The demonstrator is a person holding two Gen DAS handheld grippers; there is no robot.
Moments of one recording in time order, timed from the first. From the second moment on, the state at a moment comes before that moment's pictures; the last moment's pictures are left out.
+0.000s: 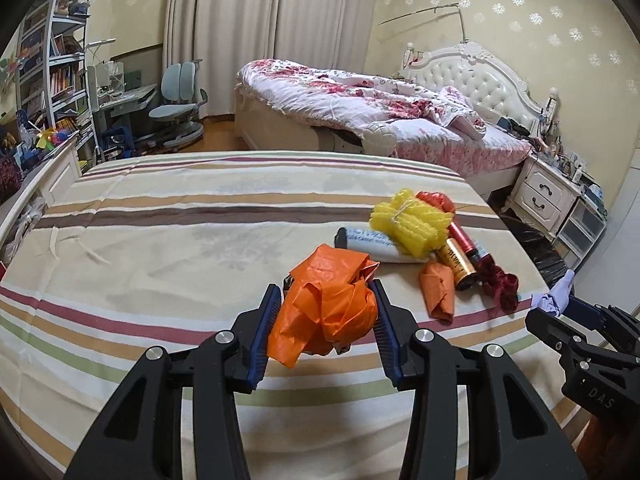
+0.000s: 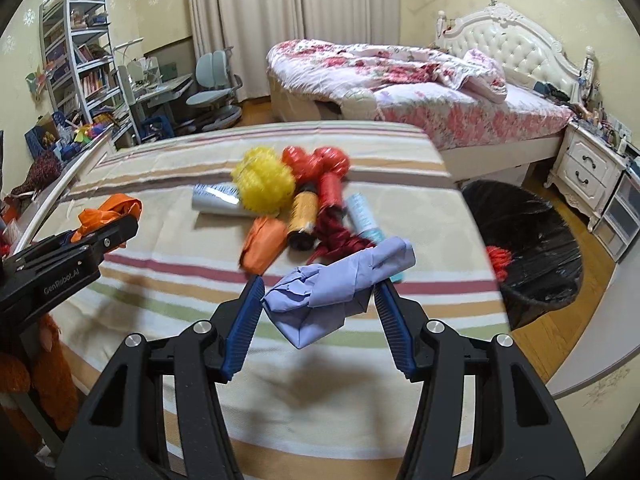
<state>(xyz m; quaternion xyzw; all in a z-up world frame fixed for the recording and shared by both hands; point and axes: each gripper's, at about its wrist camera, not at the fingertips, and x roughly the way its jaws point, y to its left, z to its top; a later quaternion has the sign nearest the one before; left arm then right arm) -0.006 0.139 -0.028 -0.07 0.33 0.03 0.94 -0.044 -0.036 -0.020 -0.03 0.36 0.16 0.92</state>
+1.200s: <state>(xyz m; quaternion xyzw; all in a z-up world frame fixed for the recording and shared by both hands) 0.161 -0.109 -0.036 0.04 0.33 -0.12 0.94 0.115 -0.242 -0.039 0.03 0.35 -0.02 0.94</state>
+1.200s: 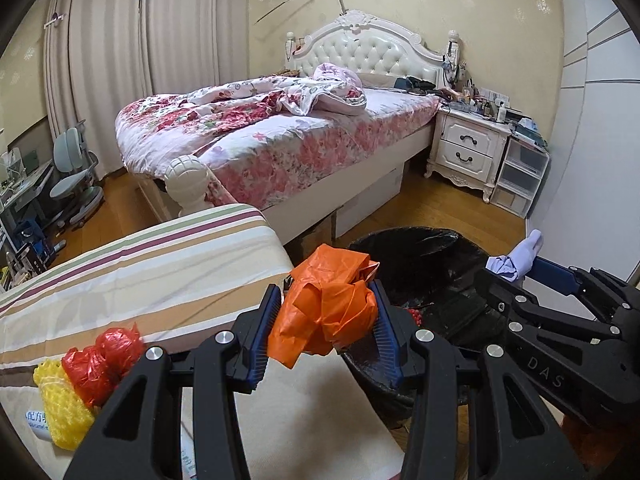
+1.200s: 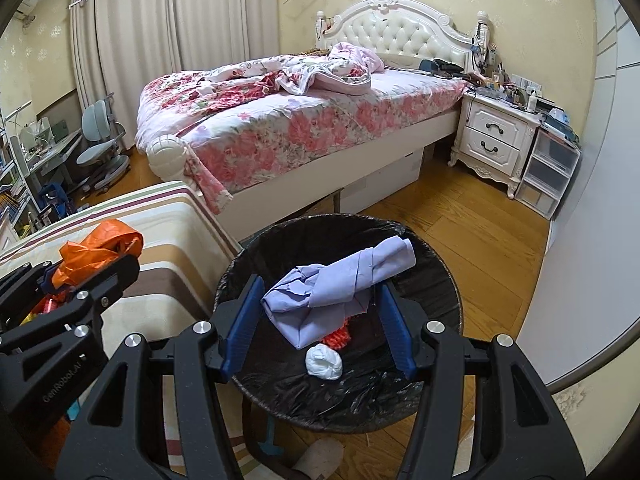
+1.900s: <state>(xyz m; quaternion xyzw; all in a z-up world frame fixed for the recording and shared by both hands) 0.188 -0.142 -0.044 0.07 0.34 -0.11 0.93 0.137 -0.281 -0.047 0.05 0.36 -0.05 0.93</state>
